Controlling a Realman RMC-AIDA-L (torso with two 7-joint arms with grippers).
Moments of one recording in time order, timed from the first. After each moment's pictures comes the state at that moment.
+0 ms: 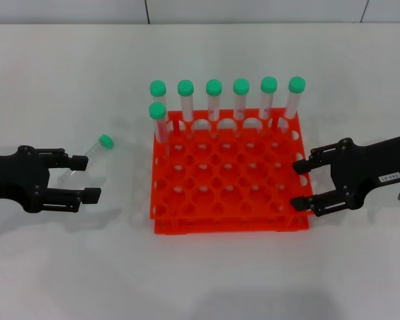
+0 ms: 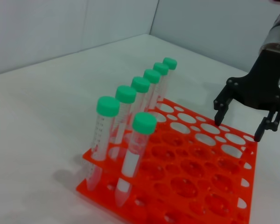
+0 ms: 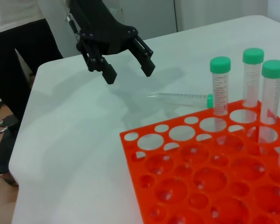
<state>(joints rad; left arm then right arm) -0.48 -1.93 0.64 0.71 2.19 1.74 -1.44 0.60 2.00 -1.08 -0.79 -2.03 -1.54 1.47</state>
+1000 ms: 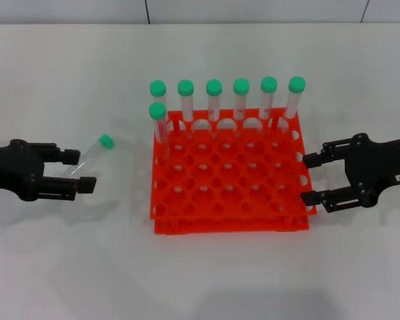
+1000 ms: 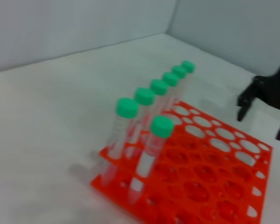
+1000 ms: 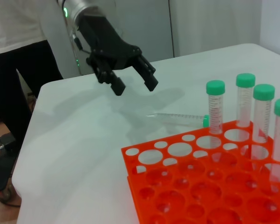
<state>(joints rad) -0.46 -1.97 0.65 0.86 2.21 1.76 -1.62 0.56 2.00 -0.98 -0.79 -2.02 -1.61 1.39</state>
